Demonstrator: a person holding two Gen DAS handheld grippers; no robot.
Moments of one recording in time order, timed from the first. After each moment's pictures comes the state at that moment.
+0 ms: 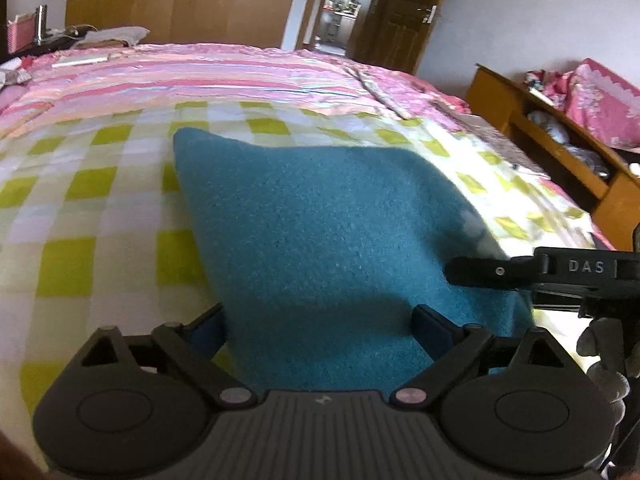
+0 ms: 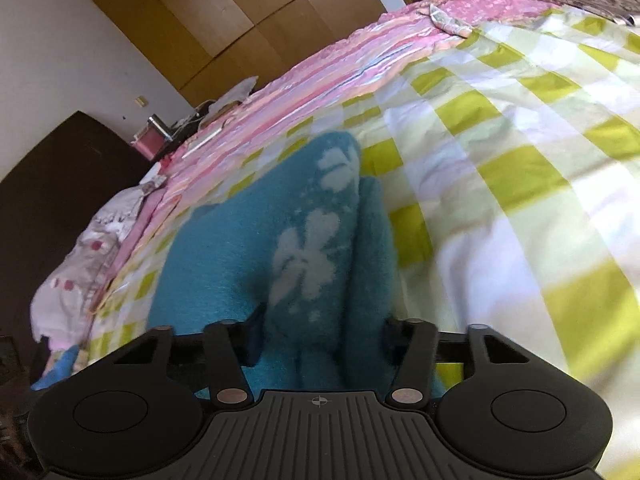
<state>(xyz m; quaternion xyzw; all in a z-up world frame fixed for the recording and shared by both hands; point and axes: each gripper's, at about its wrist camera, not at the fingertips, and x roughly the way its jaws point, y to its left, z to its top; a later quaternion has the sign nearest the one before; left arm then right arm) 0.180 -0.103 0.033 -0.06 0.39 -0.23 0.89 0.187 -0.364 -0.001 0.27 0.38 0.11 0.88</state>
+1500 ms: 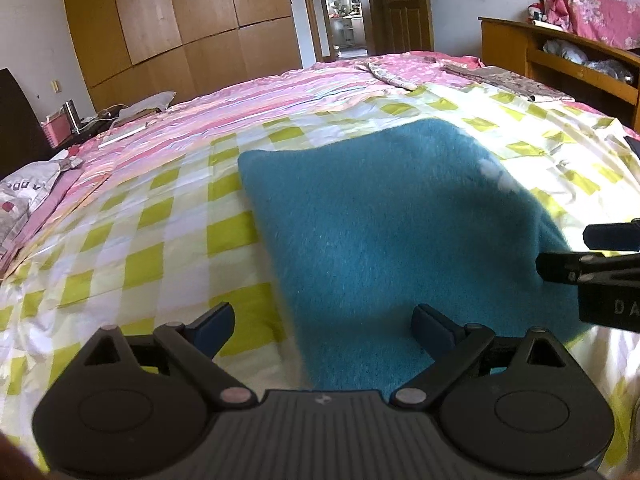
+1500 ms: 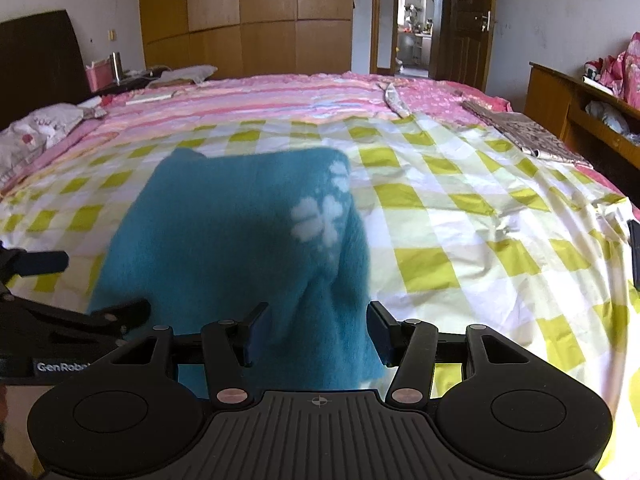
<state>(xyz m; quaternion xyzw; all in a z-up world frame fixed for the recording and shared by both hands) 0.086 -0.145 0.037 0.12 0.34 -0.13 0.92 0.062 -0.307 0.026 0.01 0.35 -0.05 0.93</state>
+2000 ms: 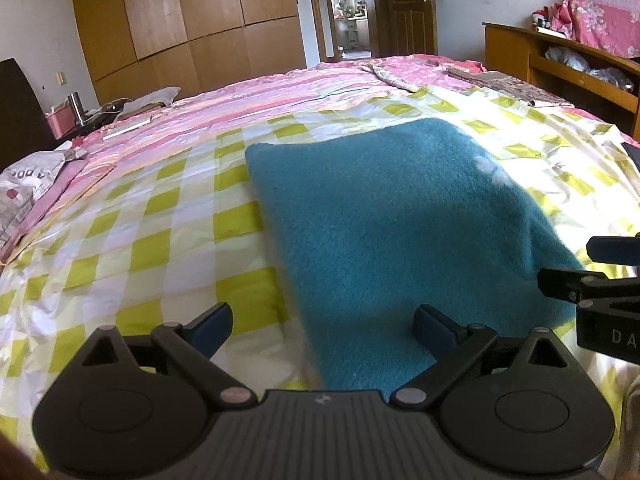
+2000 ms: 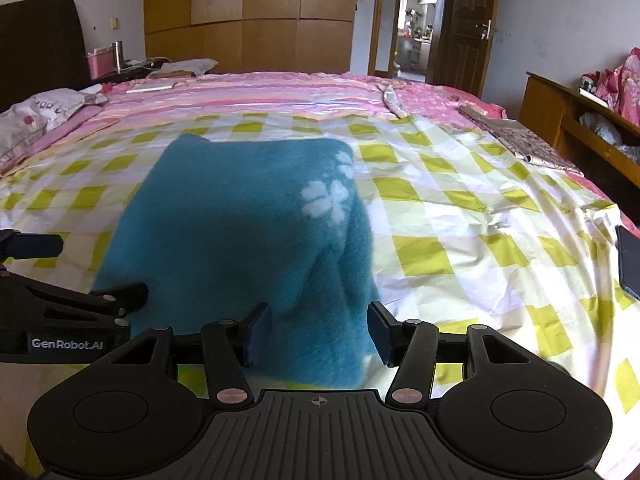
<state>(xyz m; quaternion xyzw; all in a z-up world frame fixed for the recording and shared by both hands) 0.072 -0.135 0.039 0.11 0.34 -0.13 0.92 0.043 -0.293 0.025 -0.01 0.35 -0.05 0.94</state>
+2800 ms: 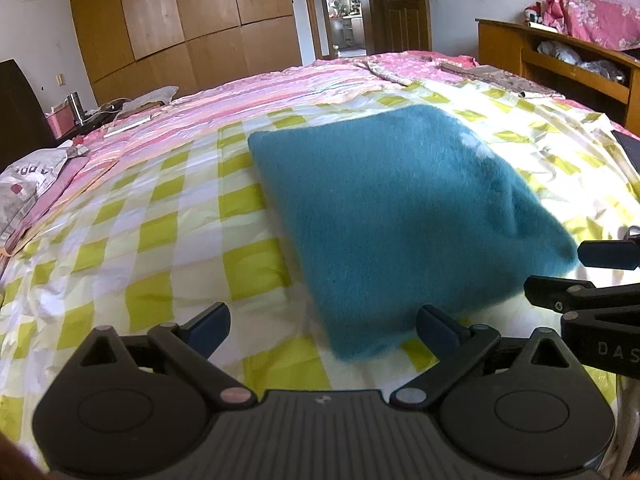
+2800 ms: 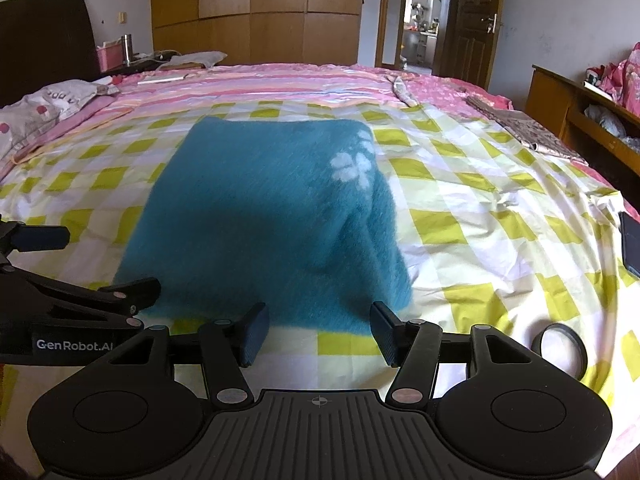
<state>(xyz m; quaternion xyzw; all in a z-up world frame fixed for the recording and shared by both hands) 0.044 -0.123 0.034 0.11 0.34 -0.14 0.92 0.021 -0.275 0.016 0.00 0.36 -0.04 0.93</state>
